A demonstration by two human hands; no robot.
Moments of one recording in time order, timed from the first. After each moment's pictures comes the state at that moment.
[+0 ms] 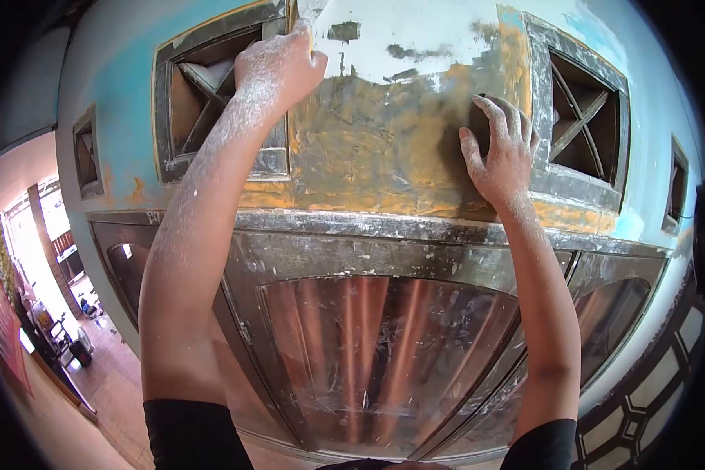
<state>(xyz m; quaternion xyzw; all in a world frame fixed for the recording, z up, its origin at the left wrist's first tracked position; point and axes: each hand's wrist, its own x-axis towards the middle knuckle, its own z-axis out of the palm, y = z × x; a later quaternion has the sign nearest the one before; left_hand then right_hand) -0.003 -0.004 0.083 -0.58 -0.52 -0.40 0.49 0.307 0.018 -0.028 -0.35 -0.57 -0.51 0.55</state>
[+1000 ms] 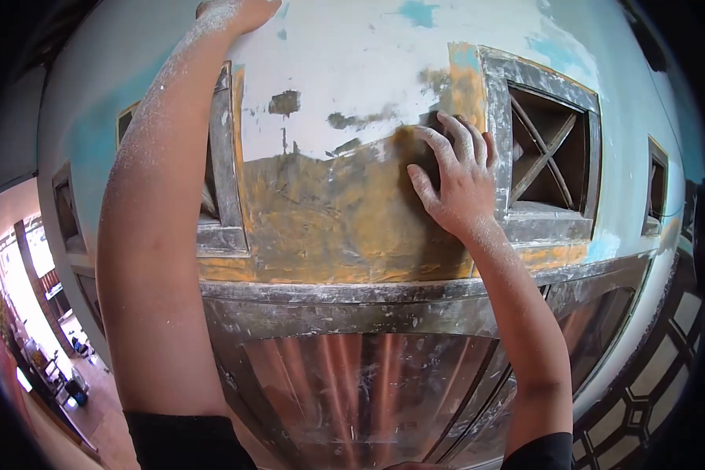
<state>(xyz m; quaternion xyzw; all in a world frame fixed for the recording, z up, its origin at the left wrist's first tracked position) 0.030 -0.022 0.276 -0.57 -0.55 -0.43 0.43 0.320 0.016 0.021 -0.38 -0.59 -0.52 0.49</state>
